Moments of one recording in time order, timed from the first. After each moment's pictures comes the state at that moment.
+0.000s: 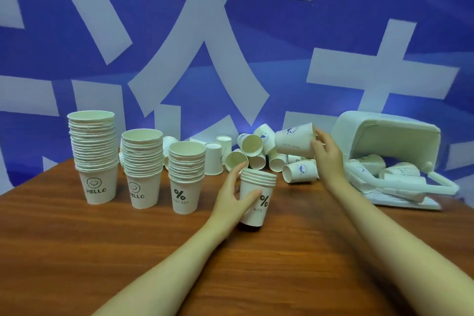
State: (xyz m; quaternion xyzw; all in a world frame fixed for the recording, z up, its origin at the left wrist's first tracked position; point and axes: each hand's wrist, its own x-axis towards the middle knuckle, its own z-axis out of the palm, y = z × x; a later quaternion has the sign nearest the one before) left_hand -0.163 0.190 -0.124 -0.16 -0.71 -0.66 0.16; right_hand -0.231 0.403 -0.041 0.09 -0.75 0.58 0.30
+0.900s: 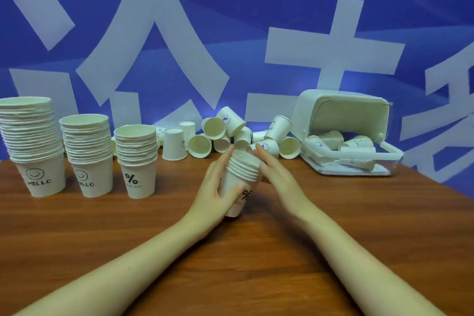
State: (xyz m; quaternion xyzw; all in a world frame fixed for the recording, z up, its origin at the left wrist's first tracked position) left_hand -0.125 0.240 -0.126 -0.27 -0.75 -0.57 0.21; right_hand -0.125 0.409 -0.095 0.20 -0.76 0.62 0.08
